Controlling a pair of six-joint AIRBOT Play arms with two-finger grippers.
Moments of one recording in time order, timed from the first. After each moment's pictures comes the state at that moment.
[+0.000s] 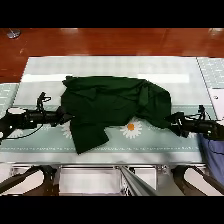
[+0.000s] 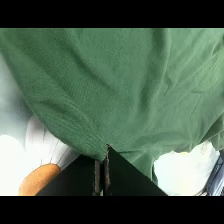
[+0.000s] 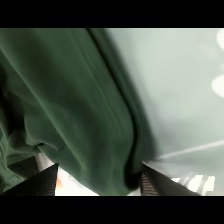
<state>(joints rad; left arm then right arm) 0.21 -1.22 0.50 0.52 -0.97 -1.09 -0.52 -1.12 0.39 -0.69 1.01 1.29</state>
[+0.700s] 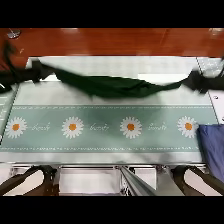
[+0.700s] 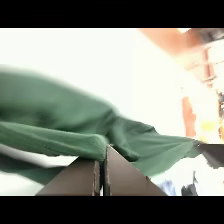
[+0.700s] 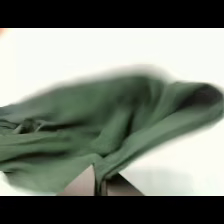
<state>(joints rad) 0.25 -1.16 1.14 0.31 -1.10 -1.08 -0.32 -1.12 1.18 -0.75 1.15 1.41</state>
